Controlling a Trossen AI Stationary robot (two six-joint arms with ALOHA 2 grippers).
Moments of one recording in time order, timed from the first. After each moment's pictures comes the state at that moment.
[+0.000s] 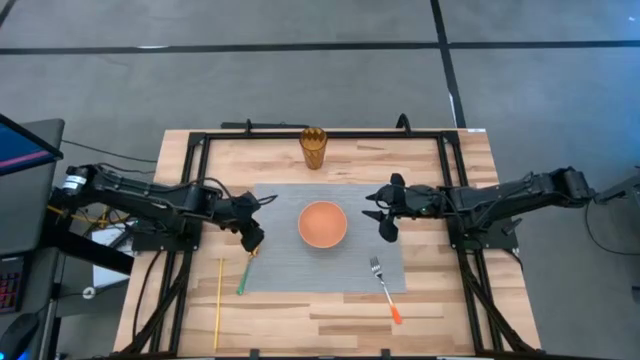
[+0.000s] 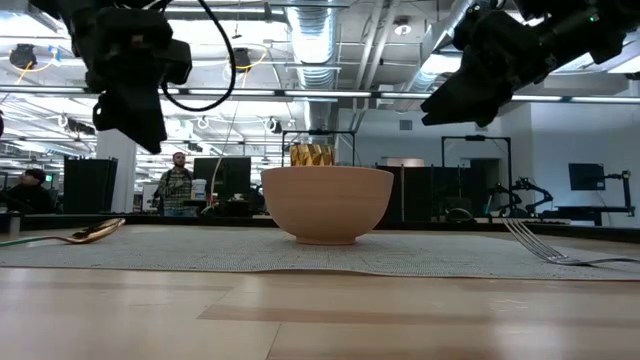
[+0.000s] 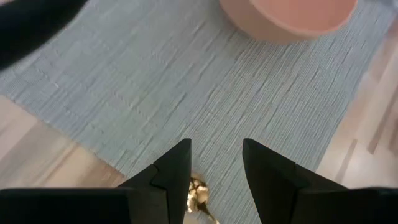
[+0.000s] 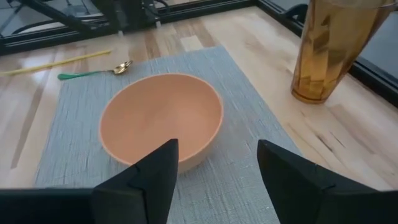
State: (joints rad) left arm -0.15 1.07 0.68 -0.62 -0.10 -0.73; right arm 0.03 0.84 0.45 0.04 0.26 0.23
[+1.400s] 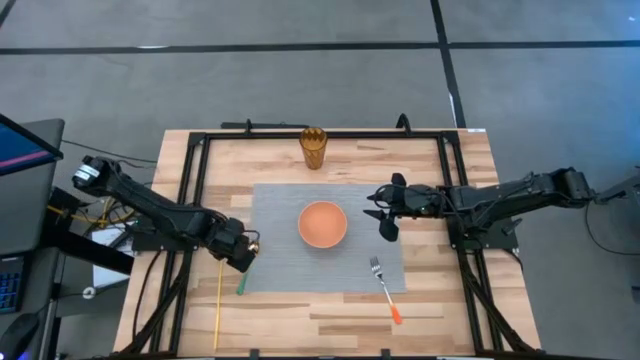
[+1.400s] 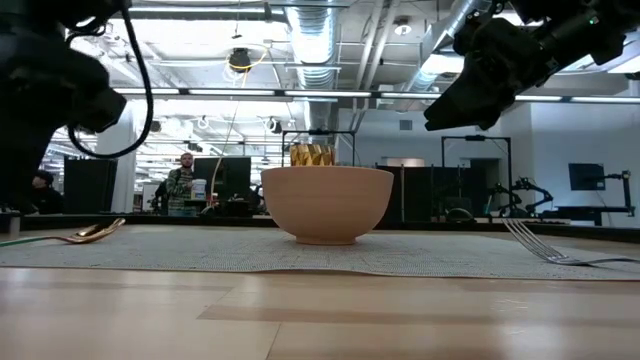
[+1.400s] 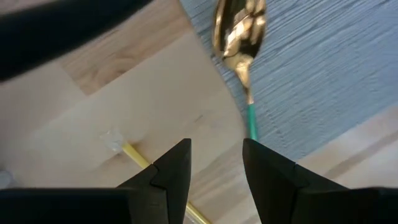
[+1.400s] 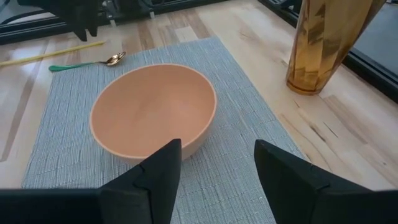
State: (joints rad) left arm -0.43 1.17 0.61 -0.78 0.05 -1.40; right arm 0.02 0.84 0.45 0.00 0.26 0.23
